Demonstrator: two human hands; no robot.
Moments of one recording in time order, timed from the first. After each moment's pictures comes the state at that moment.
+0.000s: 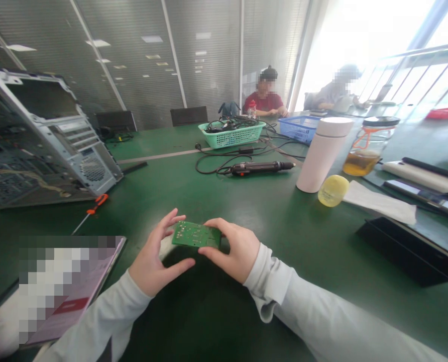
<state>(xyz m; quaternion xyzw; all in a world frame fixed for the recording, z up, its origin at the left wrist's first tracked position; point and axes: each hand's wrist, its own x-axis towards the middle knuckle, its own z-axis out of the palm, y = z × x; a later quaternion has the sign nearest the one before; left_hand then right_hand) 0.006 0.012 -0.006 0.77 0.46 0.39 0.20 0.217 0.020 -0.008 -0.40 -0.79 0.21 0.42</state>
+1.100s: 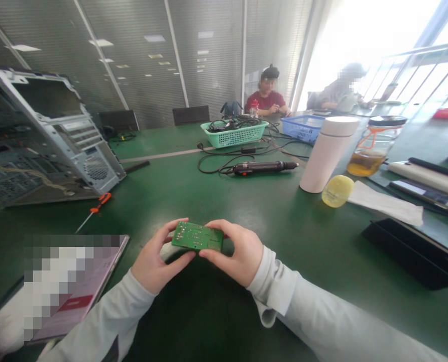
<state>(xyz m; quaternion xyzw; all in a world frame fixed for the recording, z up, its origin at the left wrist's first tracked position) 0.012 0.009 0.000 0.75 0.49 0.39 0.23 0.215 0.014 -0.005 -0.39 -0.78 0.22 0.43</state>
